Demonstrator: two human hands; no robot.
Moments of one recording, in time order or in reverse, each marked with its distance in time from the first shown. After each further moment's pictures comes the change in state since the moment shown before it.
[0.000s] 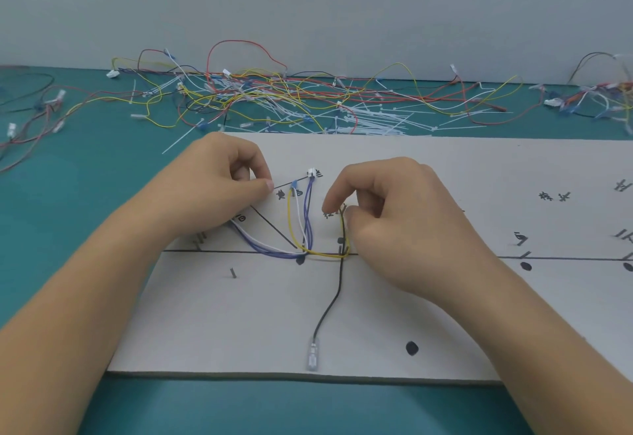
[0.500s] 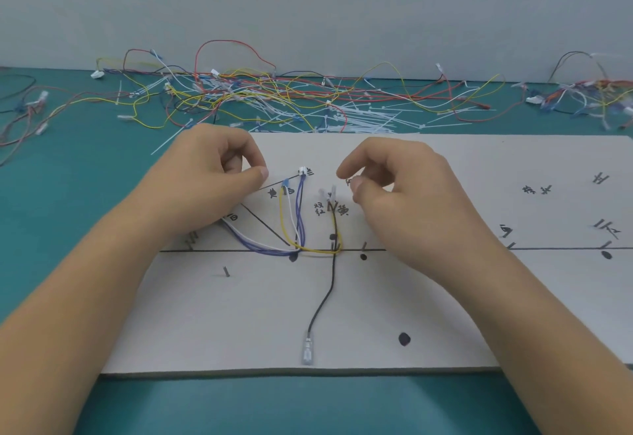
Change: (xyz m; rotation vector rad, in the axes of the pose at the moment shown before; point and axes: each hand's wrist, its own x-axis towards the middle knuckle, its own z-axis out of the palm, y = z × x) left_hand 0.001 0.002 0.003 -0.011 0.121 0.110; right_hand 0.005 0.012 -0.005 0.081 0.160 0.095
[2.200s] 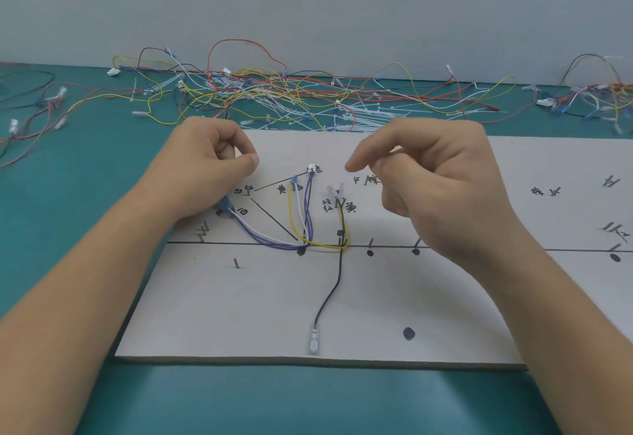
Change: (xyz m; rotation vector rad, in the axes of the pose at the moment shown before) left_hand 0.010 -0.027 -0.004 -0.057 0.082 -0.053; right_hand -0.001 -0.005 -0.013 0.479 -0.045 -0.283
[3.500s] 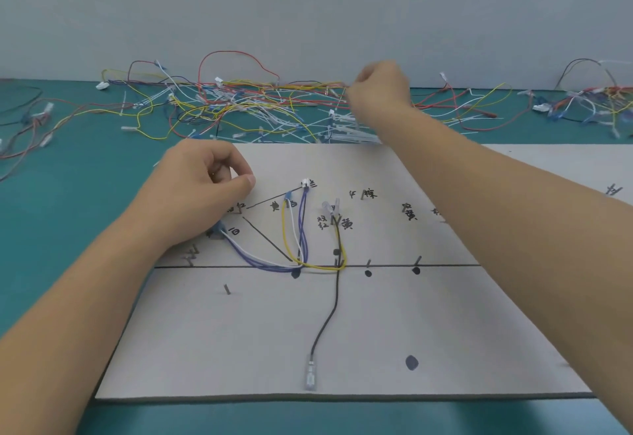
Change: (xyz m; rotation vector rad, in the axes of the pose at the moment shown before) left_hand -0.002 0.001 0.004 0.019 -0.018 0.005; right_hand 0.183 0.110 -0.001 -0.535 0.317 0.491
